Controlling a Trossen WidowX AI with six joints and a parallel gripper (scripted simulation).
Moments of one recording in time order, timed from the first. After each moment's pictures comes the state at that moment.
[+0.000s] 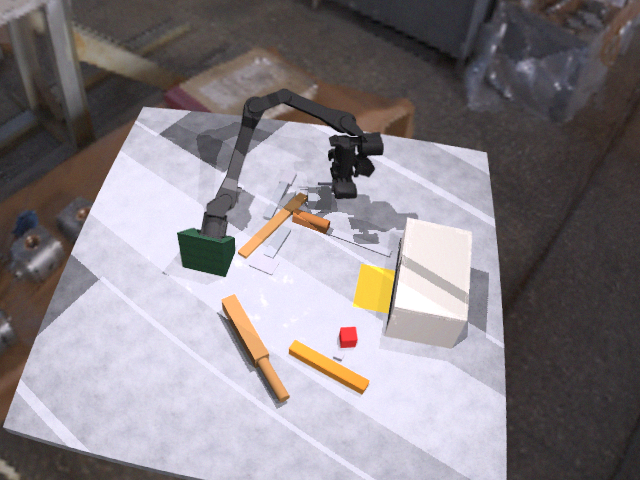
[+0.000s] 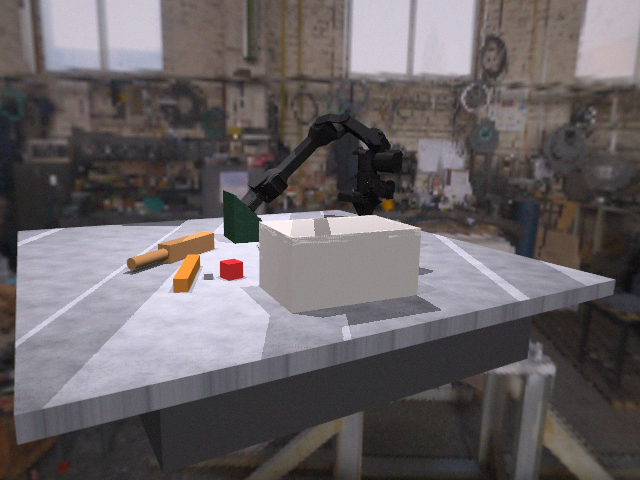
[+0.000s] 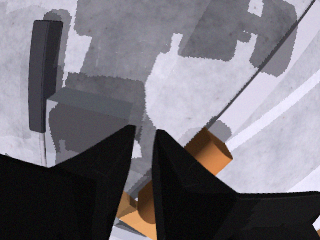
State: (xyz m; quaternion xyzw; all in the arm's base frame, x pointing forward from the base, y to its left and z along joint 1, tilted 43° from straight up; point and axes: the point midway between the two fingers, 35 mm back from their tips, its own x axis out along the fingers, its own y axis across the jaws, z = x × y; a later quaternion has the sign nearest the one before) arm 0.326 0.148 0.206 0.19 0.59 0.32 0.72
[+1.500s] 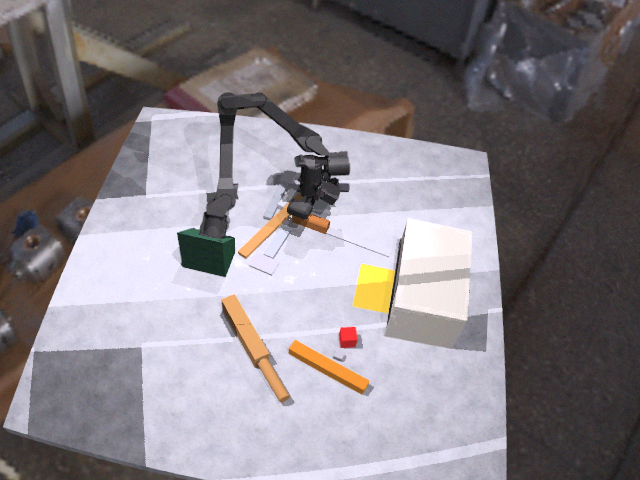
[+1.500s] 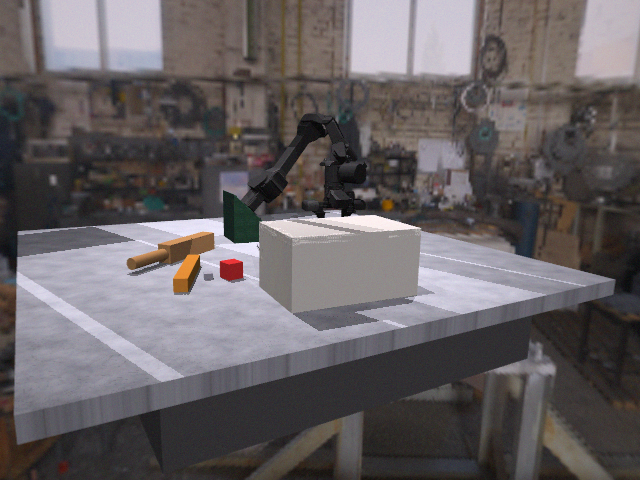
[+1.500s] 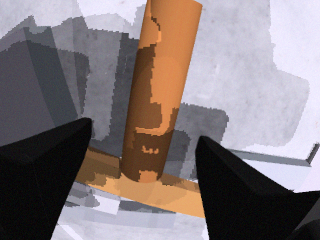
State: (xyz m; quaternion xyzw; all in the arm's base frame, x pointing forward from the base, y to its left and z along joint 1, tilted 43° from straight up) arm 0.247 0.135 0.131 0.36 0.65 0.17 0.65
